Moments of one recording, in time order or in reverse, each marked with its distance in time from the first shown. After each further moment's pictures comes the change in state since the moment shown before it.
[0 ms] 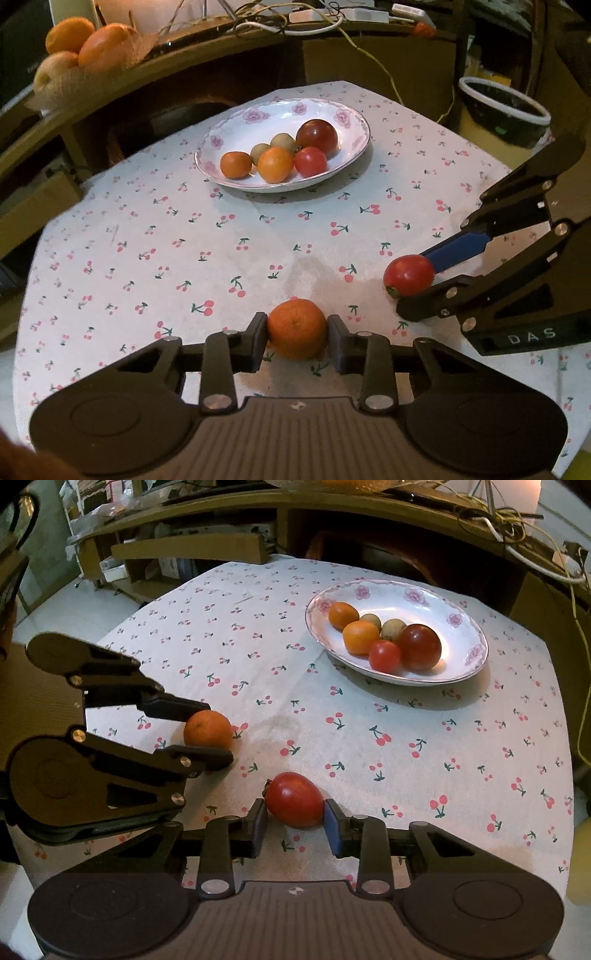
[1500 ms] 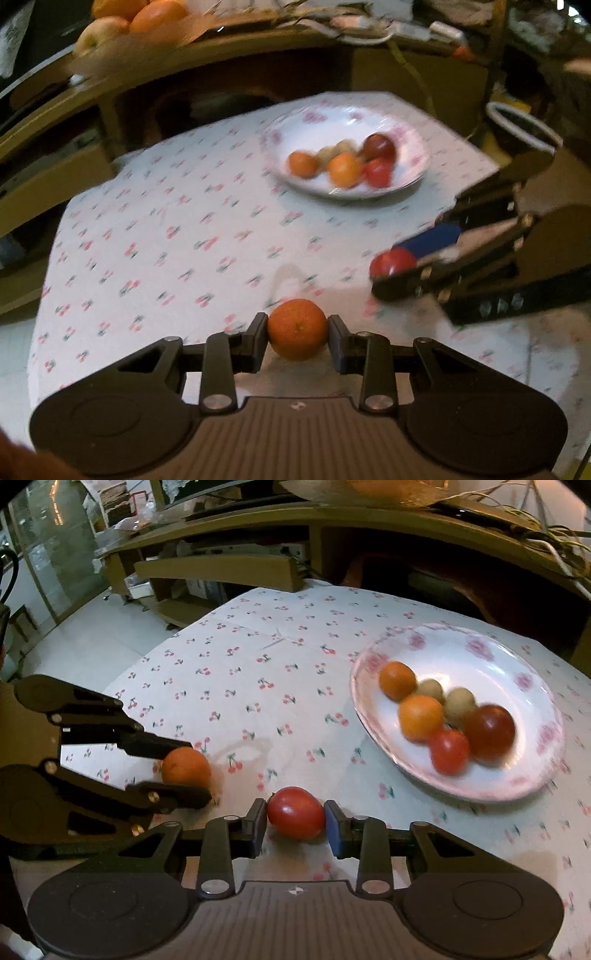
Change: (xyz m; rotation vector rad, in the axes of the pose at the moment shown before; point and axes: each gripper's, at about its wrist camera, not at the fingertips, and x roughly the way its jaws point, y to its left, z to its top) left arm -0.013 0.054 -0.002 -0.080 -0.018 -0.028; right arm 0.031 0.007 0.052 -0.042 -0.049 0.101
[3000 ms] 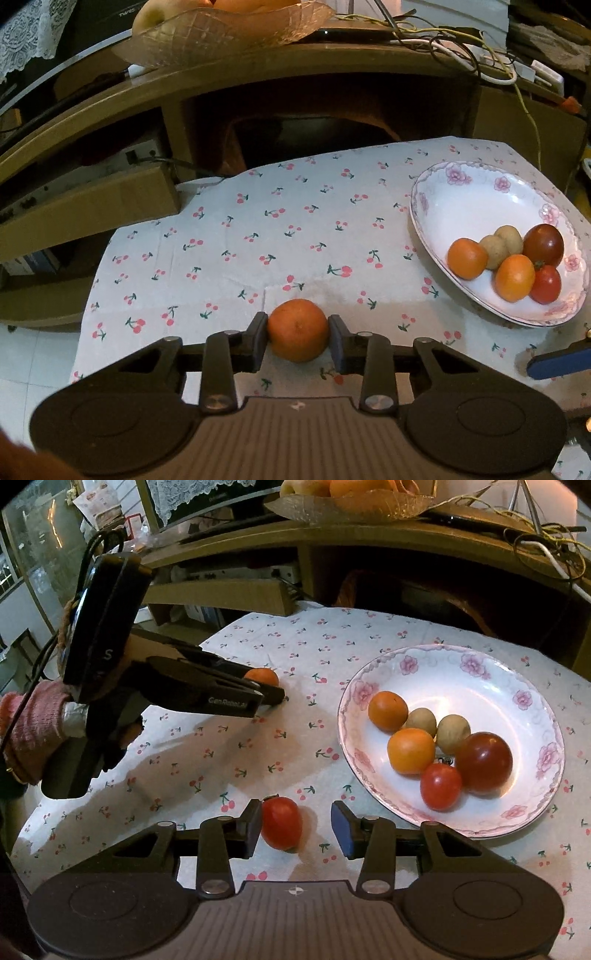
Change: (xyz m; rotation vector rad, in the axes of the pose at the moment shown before) left arm 0.076 0.089 0.063 -0.137 -0.045 0.185; right arm 0.012 -0.015 0.025 0.036 -0.041 0.054
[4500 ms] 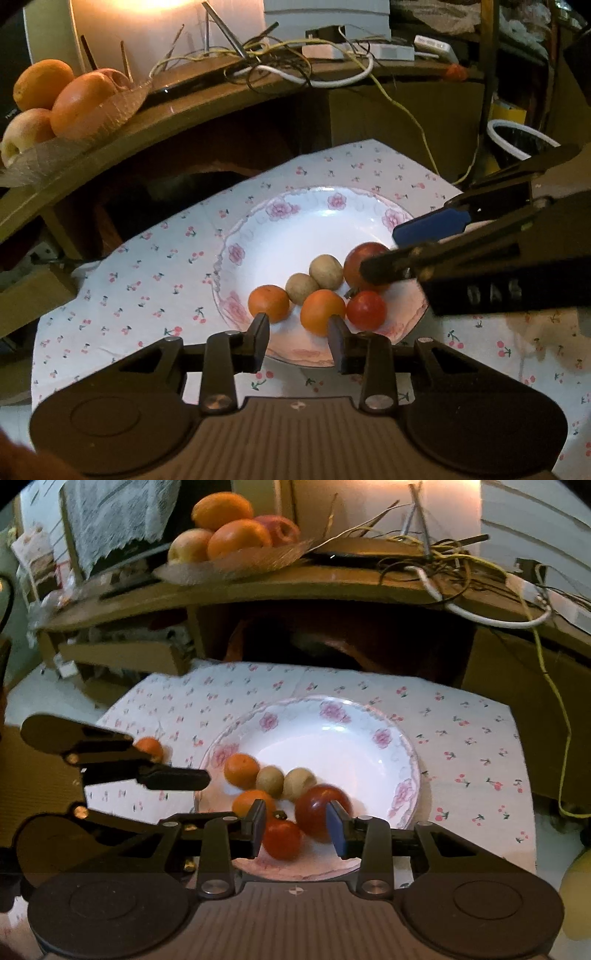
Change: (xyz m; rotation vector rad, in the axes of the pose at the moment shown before) left arm -0.041 -0.115 0.027 0.235 -0.043 -0.149; right arm -0.042 -0.069 0.015 0.132 -0.155 -0.222
